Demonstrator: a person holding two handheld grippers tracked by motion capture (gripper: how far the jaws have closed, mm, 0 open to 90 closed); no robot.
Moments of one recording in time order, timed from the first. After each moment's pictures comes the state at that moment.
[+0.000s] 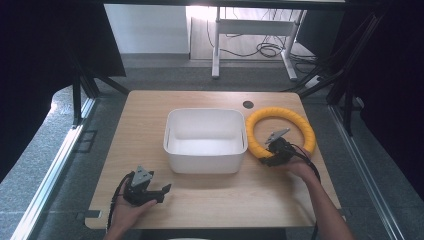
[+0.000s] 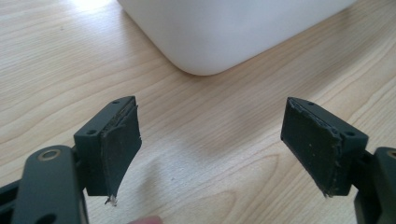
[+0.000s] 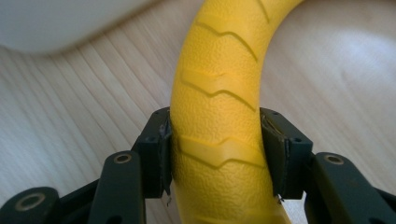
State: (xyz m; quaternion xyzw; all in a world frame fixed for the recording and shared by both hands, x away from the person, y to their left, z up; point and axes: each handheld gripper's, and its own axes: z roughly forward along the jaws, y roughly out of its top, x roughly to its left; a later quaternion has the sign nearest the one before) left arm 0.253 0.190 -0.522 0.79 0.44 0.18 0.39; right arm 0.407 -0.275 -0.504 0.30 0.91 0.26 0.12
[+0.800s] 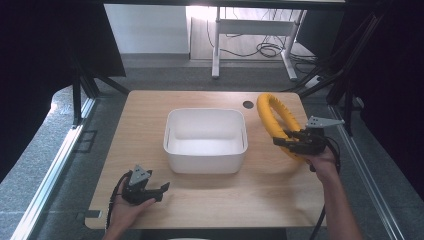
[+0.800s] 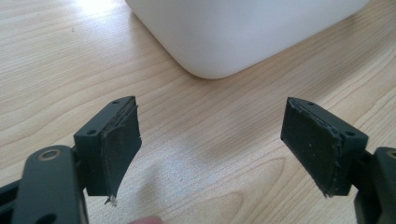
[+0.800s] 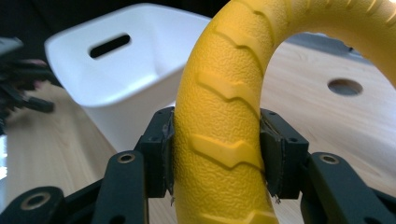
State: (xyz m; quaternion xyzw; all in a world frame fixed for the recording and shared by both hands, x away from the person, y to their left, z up) left arm 0.253 0.193 -0.520 0.78 0.44 0.18 0.40; right arm 0.376 -0.331 -0.414 0.31 0.79 0.53 0.10
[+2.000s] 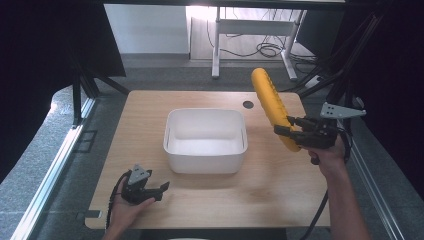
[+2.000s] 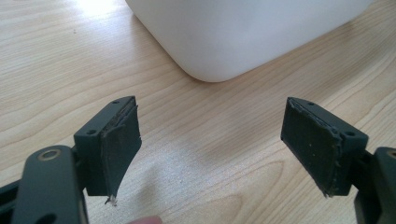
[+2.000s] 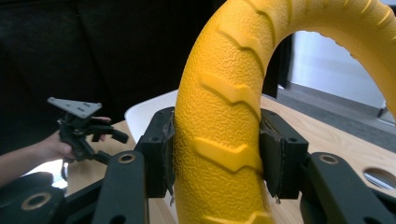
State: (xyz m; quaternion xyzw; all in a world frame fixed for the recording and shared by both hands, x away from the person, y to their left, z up) left arm 0.255 0.193 -0.519 0.78 0.44 0.18 0.40; right arm 0.344 -0.310 -0.335 0.24 0.75 0.61 0.10
